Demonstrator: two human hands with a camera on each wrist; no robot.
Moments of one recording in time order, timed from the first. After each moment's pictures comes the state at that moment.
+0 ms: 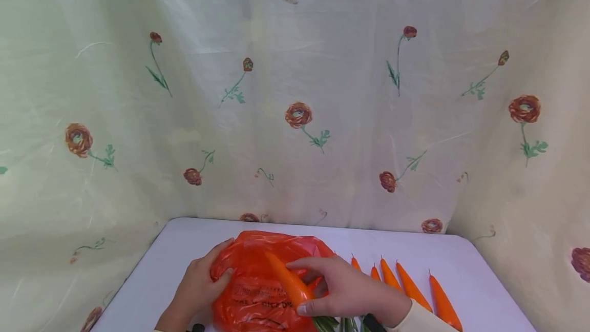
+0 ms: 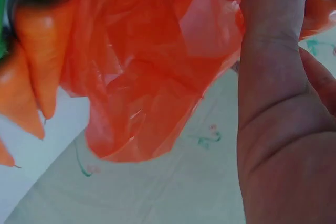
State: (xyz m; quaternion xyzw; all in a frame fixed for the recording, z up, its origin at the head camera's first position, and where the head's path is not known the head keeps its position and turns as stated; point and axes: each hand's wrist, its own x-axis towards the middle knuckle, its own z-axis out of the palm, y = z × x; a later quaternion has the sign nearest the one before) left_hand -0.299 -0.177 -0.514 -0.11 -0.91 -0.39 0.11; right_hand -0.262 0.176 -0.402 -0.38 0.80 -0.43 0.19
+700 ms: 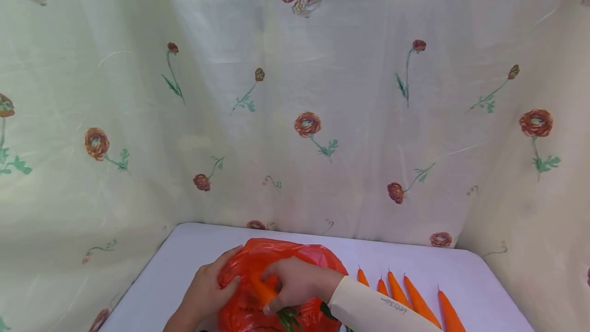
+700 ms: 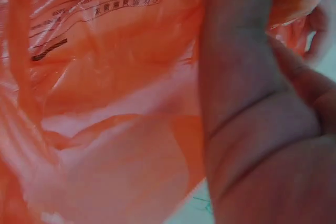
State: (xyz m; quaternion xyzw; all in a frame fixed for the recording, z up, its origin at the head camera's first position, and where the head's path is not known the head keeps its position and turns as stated) left_hand -0.301 -0.182 -0.516 -0.14 -0.90 -0.40 0.09; right_hand -0.311 0.086 -0.414 -0.37 0.85 -0.29 0.24
